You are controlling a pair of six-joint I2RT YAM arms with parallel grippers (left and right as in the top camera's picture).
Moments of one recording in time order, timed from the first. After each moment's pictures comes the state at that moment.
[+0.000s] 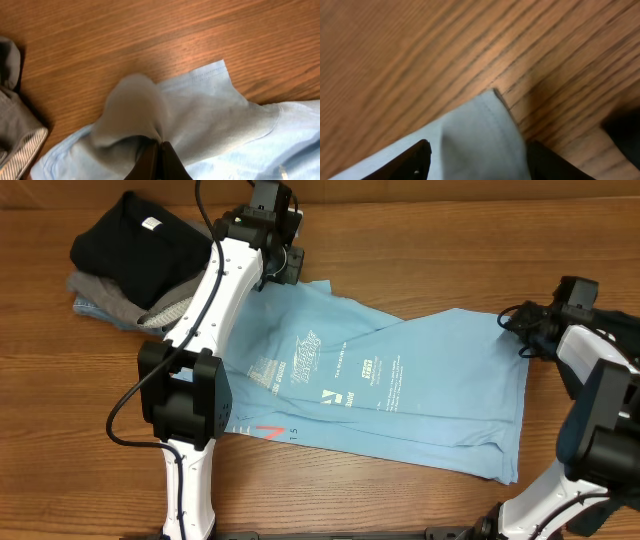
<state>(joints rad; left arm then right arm) -0.28 2.25 2.09 -1.00 0.01 -0.01 -0.35 1.95 1.15 -0.26 -0.06 0.41</state>
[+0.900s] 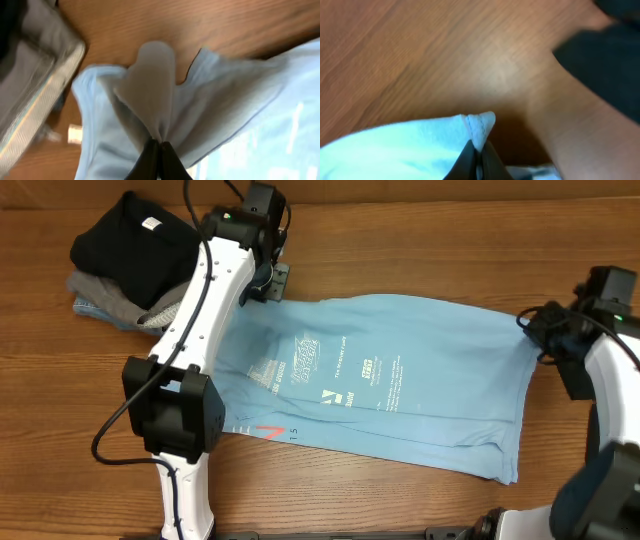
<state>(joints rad) -0.28 2.15 2.09 -1.31 -0.11 -0.04 -0.35 1.60 1.22 -0.75 -0.11 0.41</state>
